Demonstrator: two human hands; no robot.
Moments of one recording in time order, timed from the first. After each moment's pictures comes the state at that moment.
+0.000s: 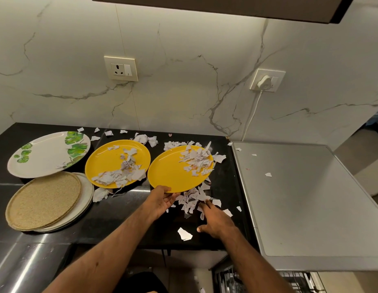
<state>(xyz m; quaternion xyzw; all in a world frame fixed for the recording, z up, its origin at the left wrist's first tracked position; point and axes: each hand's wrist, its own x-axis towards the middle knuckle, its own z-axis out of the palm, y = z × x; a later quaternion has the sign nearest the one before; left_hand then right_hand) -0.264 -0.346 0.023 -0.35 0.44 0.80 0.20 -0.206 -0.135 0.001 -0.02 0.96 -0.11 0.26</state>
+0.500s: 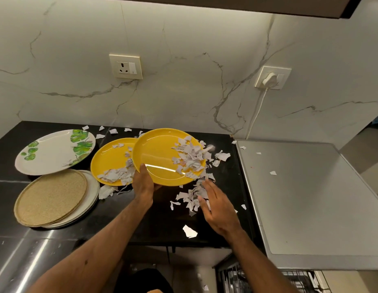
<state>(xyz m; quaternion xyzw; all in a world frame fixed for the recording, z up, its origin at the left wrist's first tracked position) -0.281 -0.391 0.046 -0.32 0.61 0.72 -0.04 -0.194 -0.142 0.024 -0.10 0.95 -0.29 -0.04</state>
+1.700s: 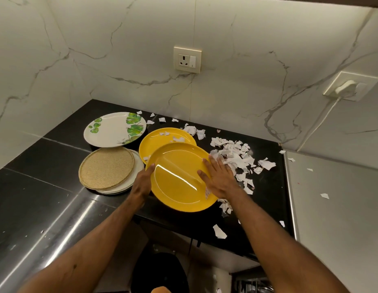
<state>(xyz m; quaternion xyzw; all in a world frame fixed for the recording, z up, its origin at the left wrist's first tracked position) -0.216 -0.519 0.036 -0.27 0.66 0.70 0.01 -0.313 -0.245 0.032 -0.21 0.95 -0.15 0.17</state>
